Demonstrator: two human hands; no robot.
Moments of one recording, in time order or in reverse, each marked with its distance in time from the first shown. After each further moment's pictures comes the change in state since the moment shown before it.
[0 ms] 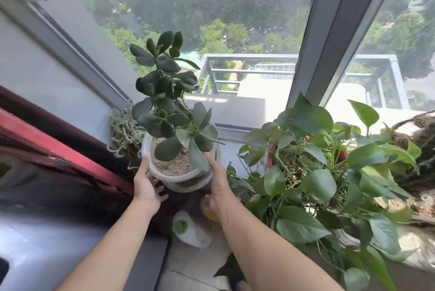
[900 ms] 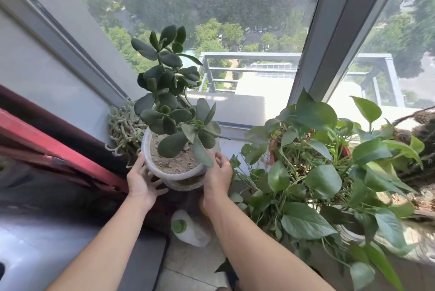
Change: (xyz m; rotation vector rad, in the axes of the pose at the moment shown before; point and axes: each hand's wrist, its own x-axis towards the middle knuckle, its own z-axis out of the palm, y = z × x) left_hand 0.015 0.006 -0.011 -0.031 -0.103 0.020; right_hand -0.013 0.003 0.016 -0.054 0.272 -0.221
